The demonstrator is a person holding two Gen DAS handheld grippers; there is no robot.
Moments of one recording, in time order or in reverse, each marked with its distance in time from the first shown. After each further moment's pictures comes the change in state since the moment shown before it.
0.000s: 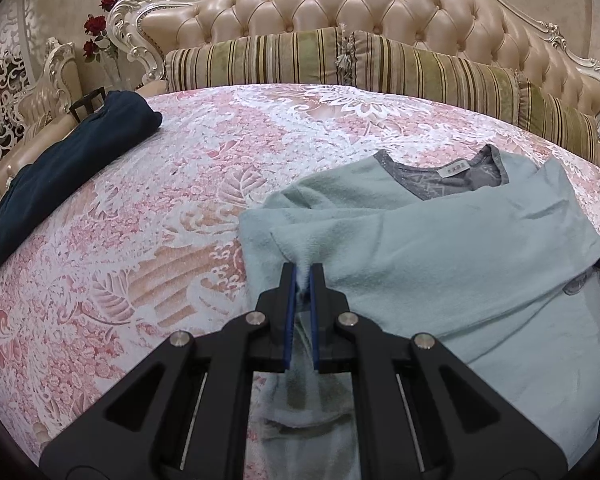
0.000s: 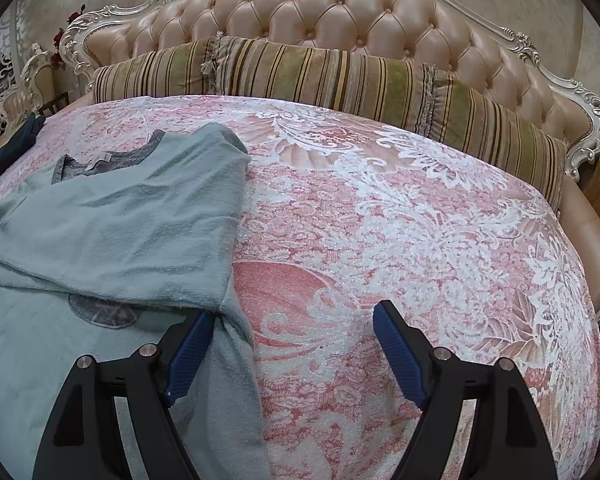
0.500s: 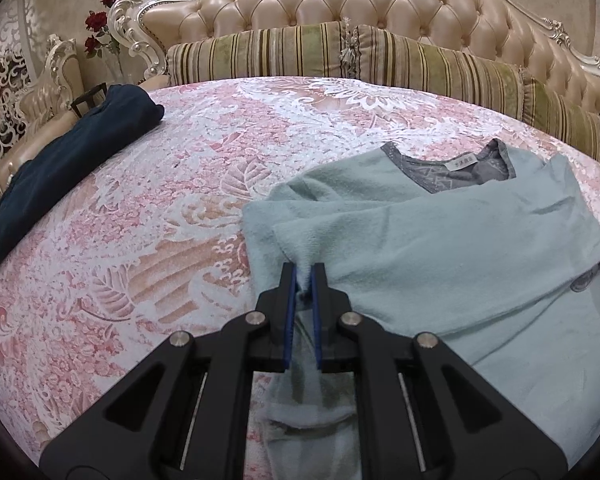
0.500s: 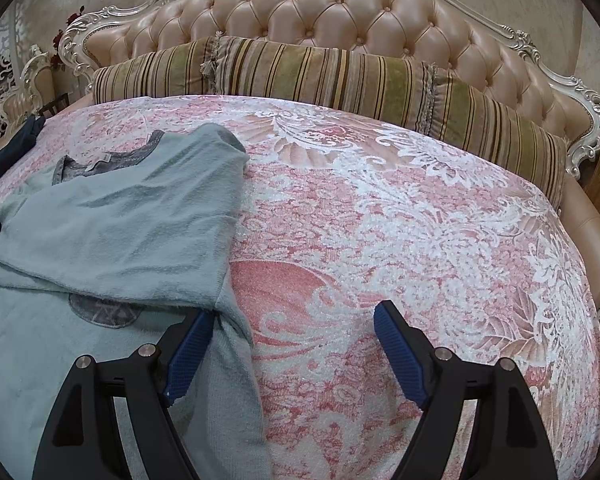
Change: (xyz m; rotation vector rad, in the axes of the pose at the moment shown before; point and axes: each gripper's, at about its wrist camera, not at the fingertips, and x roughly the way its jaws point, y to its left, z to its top) left arm 0.005 0.002 -0.002 0.004 0.015 0.015; right arm -0.001 -0.003 0.000 0.014 0.008 0.019
